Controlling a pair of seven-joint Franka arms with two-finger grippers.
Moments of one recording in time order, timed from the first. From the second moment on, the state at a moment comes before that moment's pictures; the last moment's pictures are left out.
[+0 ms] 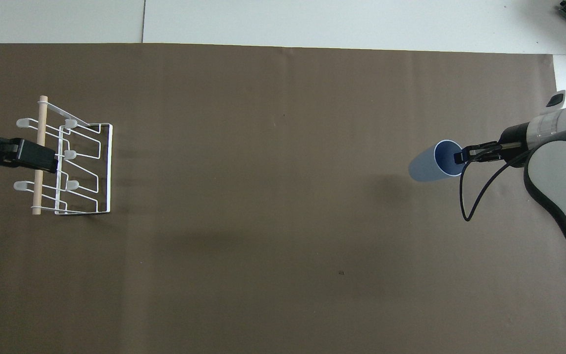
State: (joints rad) left arm -0.05 0.00 -0.07 -1.51 -0.01 1.48 0.04; right arm -0.04 0.11 -0.05 -1.88 0.40 1.98 -0.35
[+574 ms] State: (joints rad) left arm -0.05 0.00 -0.07 -1.51 -0.01 1.48 0.04; right arm -0.05 0.10 -0.05 -1.84 0.90 1.81 -0.36
